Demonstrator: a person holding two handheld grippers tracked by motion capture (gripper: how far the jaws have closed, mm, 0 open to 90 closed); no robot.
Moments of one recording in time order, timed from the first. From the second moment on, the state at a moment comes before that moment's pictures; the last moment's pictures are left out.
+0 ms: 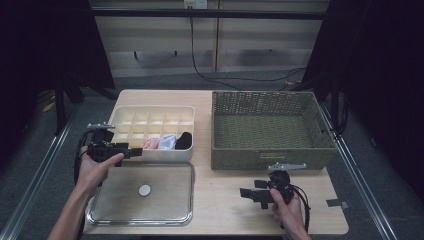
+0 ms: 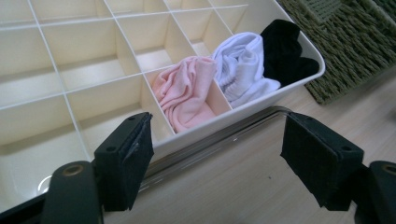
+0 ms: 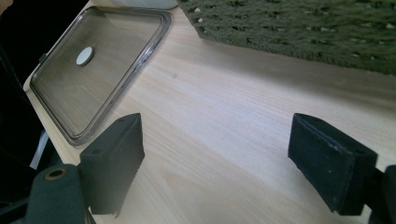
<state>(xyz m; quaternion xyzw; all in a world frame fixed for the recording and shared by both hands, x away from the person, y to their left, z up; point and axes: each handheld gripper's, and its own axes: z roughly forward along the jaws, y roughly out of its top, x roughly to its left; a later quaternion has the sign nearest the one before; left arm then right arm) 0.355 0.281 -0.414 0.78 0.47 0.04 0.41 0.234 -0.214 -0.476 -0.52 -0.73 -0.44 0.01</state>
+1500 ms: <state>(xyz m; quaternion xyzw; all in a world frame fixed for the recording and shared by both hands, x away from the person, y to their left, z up) 0.285 0.371 -0.458 0.73 0.56 0.04 0.39 0.296 -0.069 -0.492 -0.49 -0.76 -0.42 0.07</state>
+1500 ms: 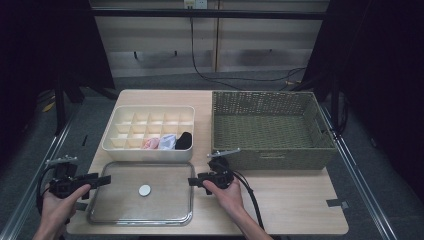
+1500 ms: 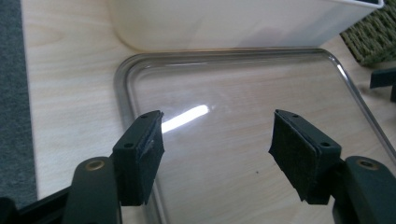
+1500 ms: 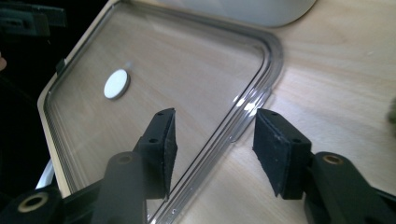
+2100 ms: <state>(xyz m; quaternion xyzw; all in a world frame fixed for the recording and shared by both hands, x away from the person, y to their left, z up) 0.287 0.373 -0.485 0.74 0.58 0.03 0.34 0.301 -0.055 -0.502 -0.50 -0.76 -0.42 0.05</state>
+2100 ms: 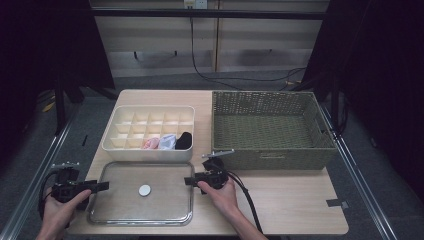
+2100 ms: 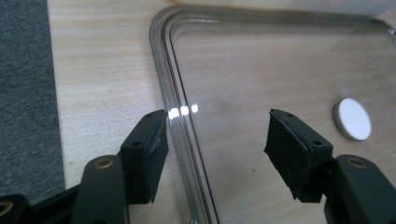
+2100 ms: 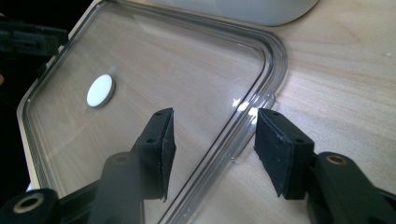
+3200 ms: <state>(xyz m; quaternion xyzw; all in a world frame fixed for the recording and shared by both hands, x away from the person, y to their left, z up) 0.287 0.374 -0.484 0.75 0.57 0.02 0.33 0.287 -0.059 -0.507 -0.60 -0.65 -0.45 0.12</state>
